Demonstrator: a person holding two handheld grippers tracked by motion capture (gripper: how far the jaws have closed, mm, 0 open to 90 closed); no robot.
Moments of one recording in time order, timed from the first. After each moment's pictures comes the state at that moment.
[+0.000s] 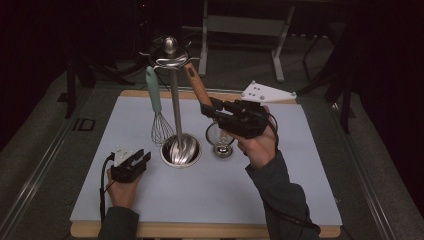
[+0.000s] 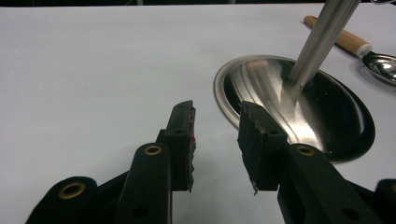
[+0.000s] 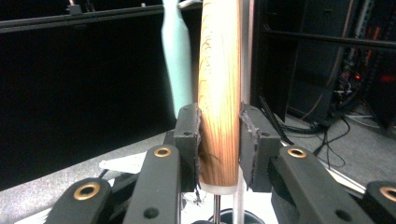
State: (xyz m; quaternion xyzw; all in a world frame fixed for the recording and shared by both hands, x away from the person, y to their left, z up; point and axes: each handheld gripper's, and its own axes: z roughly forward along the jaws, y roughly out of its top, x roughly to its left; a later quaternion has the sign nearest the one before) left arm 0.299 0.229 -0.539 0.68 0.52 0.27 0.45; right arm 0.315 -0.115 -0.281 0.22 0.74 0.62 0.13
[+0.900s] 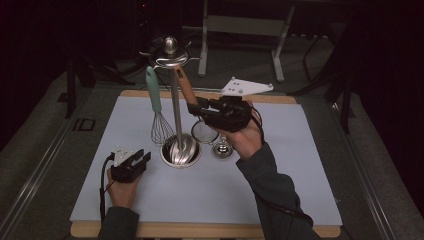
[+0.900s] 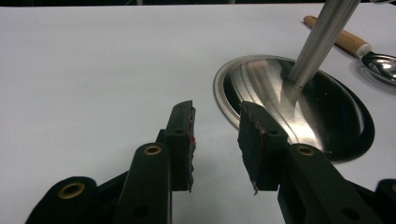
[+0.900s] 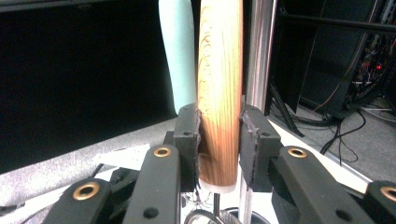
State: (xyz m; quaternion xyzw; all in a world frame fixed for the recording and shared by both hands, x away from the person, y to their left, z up) left arm 0.300 0.229 -0.538 0.68 0.52 0.27 0.45; right arm 0.338 -0.086 -0.291 0.21 0.77 0.59 0.11
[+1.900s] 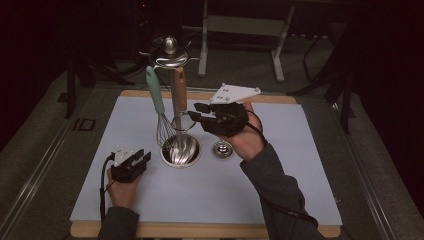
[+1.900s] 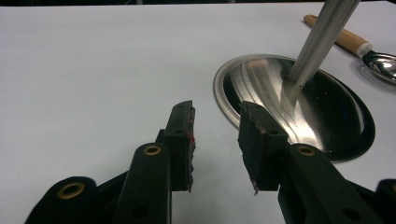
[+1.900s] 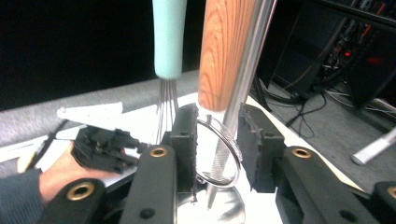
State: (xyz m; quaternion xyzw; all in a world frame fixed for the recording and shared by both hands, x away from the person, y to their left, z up) left arm 0.300 0.228 -0.539 0.68 0.52 0.27 0.45; right arm 0.333 -0.078 -0.297 0.19 0.82 0.51 0.18
